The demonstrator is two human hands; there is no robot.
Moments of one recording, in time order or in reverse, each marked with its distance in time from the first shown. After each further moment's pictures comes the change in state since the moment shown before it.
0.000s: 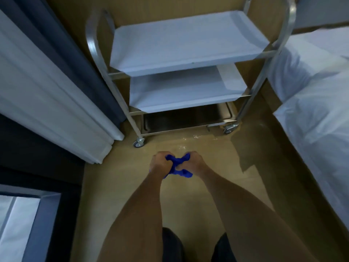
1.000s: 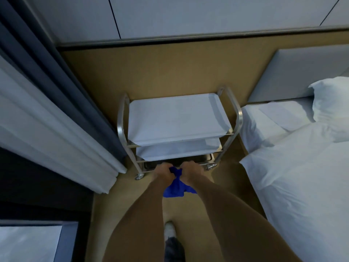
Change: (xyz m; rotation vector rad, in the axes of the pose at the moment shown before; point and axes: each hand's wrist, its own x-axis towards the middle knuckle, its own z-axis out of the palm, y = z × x) left_hand -0.130 0.298 -0.233 0.297 -0.087 0.124; right_hand -0.179 -0.321 -0.214 -0.825 0.060 -0.086
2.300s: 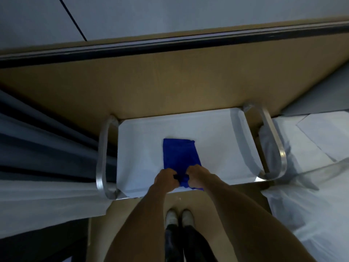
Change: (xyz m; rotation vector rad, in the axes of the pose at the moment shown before) left_hand 0.356 0.030 -0.076 0.054 -0.275 -0.042; right_hand 0.370 0.034 -0.104 -0.038 -0.388 -0.083
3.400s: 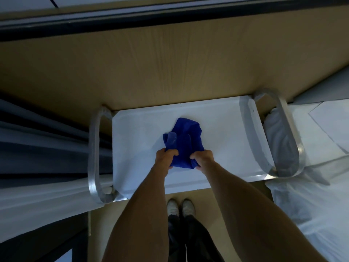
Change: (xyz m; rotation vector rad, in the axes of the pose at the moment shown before) left_hand 0.085 -0.003 -0.027 -1.065 0.094 -0.412; right_hand 0.085 0.011 -0.011 1.382 0.208 0.629
